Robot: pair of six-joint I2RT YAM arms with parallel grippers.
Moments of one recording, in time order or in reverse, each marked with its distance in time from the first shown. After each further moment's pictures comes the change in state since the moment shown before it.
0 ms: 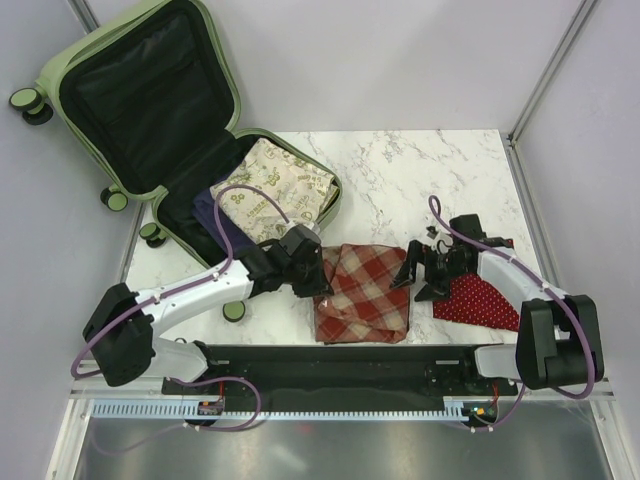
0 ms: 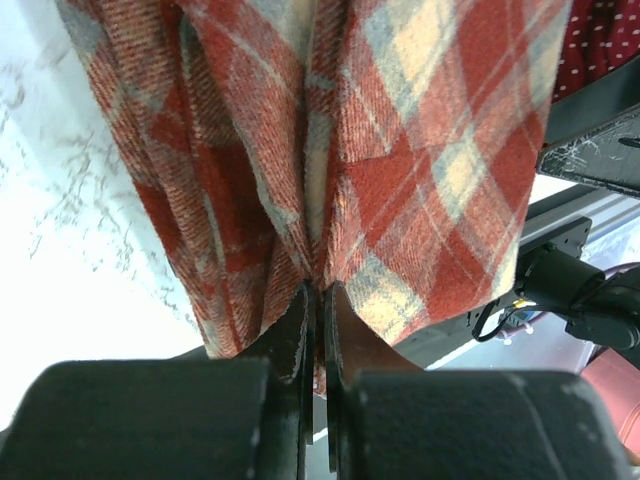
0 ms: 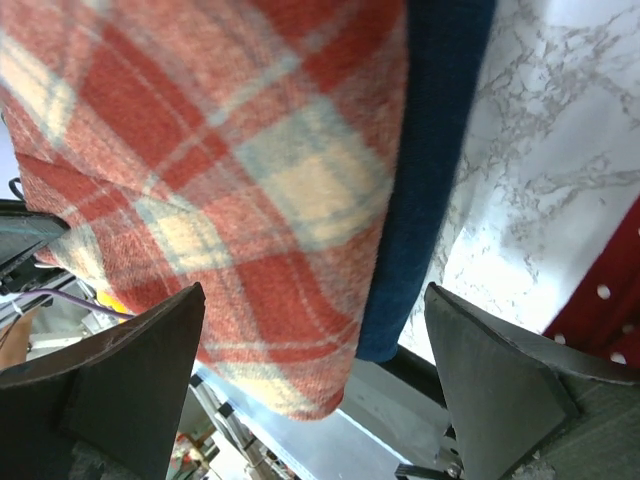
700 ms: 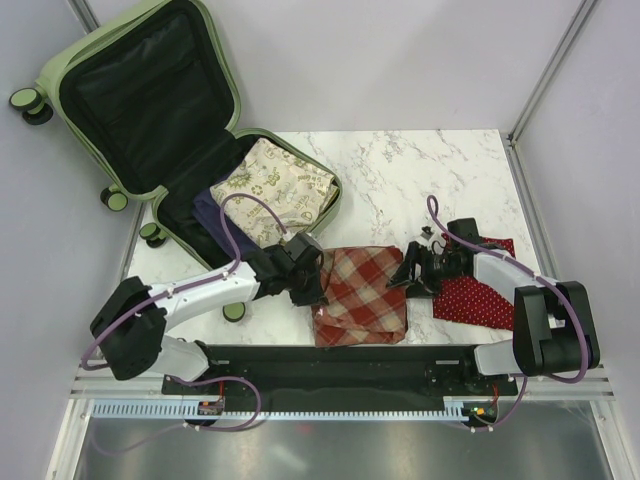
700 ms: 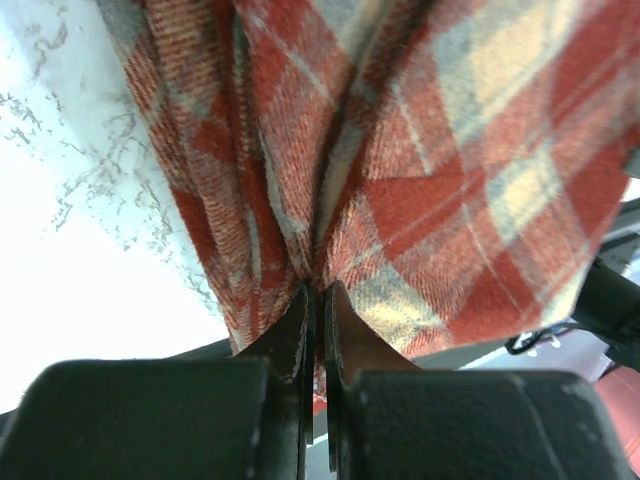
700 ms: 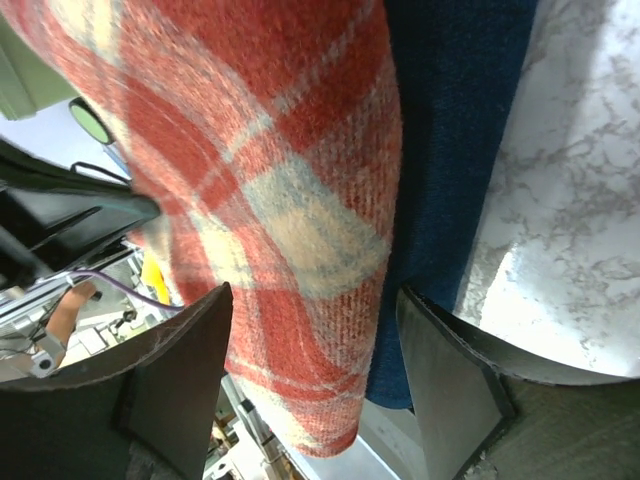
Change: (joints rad) left arm 0.000 0.039 -0.056 -0.013 -0.003 -0.053; right arm 0.000 0.073 -0.078 0.212 -0.145 0.044
